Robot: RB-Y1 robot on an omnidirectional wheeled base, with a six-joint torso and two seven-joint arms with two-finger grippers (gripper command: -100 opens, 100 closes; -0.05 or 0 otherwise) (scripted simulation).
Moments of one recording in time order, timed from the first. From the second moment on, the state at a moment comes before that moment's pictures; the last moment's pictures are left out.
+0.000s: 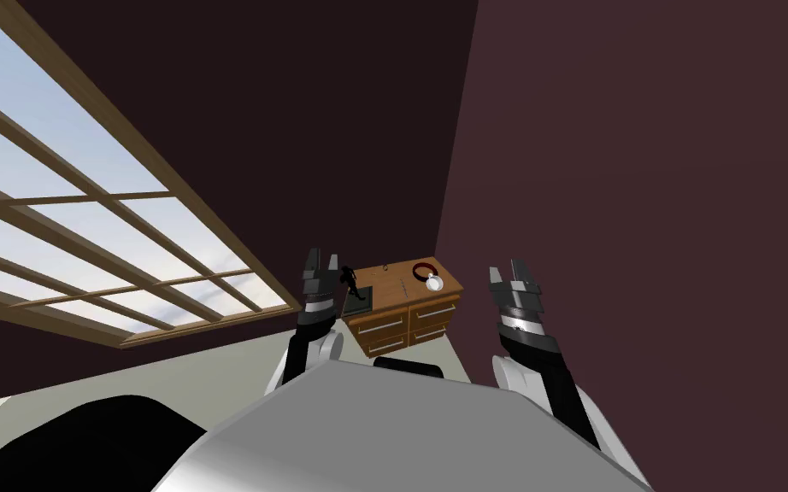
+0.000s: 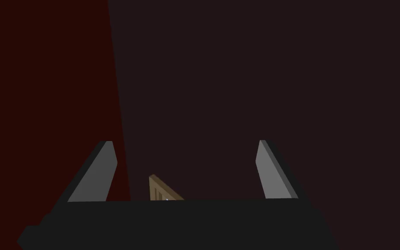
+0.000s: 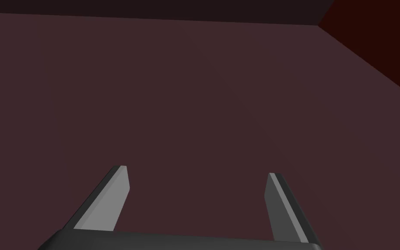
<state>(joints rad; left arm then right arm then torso) 0.52 -0.01 -0.01 -2.34 0.01 -0.54 -0.05 0.51 0.00 -0.06 -2.25 0.05 -0.43 -0.12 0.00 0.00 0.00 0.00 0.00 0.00</state>
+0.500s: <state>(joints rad) 0.52 -0.01 -0.02 -2.34 0.01 -0.54 -0.05 0.51 -0.13 -0.07 -2.19 0.03 -0.44 -0.12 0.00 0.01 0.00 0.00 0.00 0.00</state>
